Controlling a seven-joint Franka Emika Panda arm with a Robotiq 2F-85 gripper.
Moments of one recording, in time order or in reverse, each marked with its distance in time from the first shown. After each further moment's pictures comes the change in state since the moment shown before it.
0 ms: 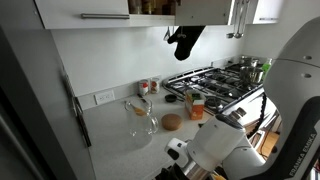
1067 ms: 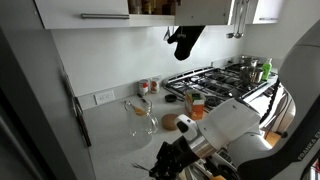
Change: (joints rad) arm -0.213 -0.117 0.152 -0.056 -0.011 0.157 0.034
